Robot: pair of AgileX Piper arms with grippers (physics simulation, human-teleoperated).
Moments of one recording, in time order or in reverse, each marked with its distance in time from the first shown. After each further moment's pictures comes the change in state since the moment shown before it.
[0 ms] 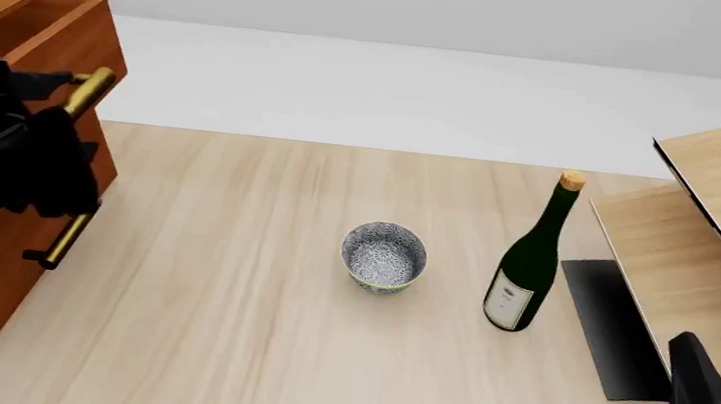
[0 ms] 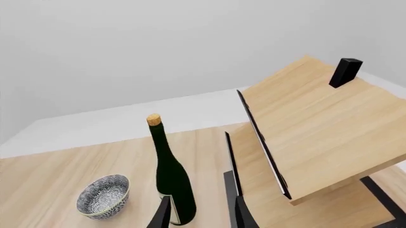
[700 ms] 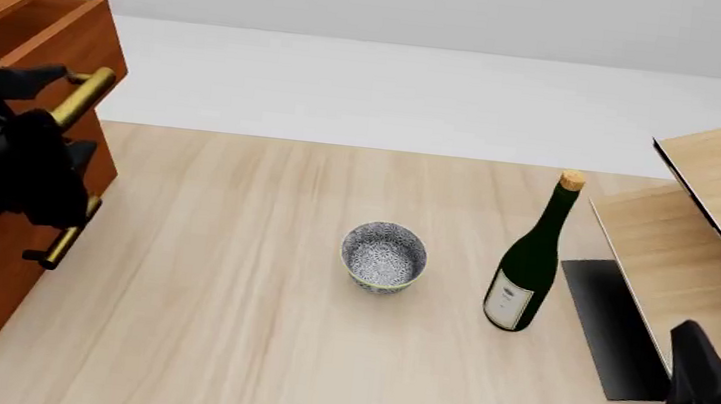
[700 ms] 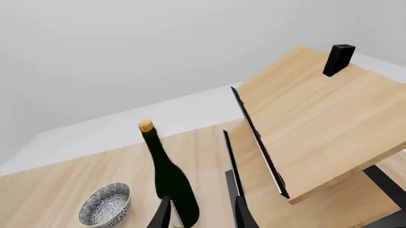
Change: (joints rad) left arm -0.055 -0.147 0.031 0.072 -0.008; right arm -0.030 0.110 0.006 -0.100 0.084
